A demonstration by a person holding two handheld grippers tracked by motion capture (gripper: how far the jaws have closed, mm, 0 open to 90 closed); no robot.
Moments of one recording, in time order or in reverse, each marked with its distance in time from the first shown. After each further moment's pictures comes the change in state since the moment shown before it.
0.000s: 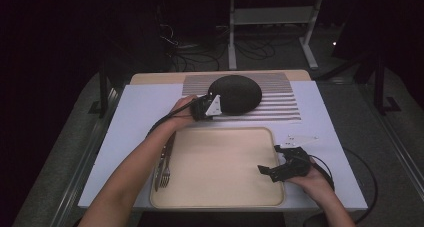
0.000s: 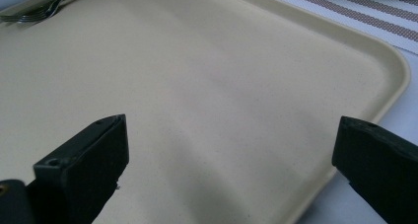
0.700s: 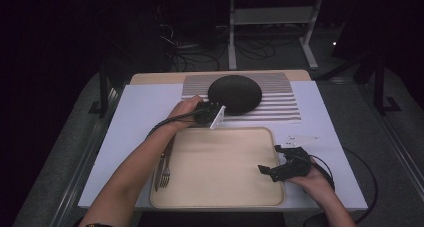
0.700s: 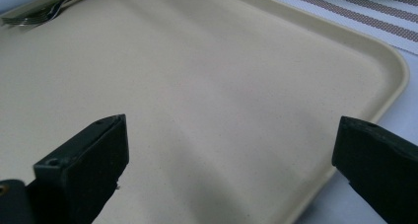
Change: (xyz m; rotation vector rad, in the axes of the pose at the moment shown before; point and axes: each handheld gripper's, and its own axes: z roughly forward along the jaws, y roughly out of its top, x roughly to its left) left arm -0.016 -0.004 0.020 0.078 0.142 0.321; right arm -0.001 0.000 -0.001 -0.006 0.004 0.005
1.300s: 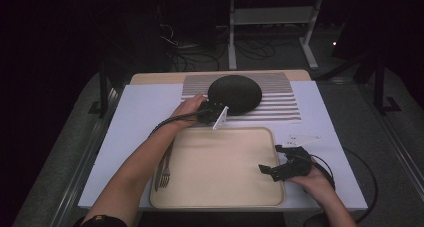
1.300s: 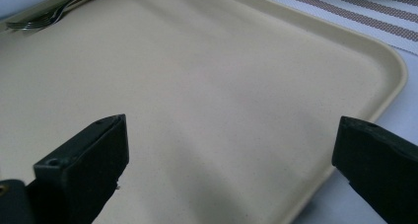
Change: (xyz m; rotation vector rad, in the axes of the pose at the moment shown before) left arm -0.002 0.001 0.017 -0.011 0.031 0.057; right arm -0.003 -0.001 -0.001 -0.008 0.010 0.009
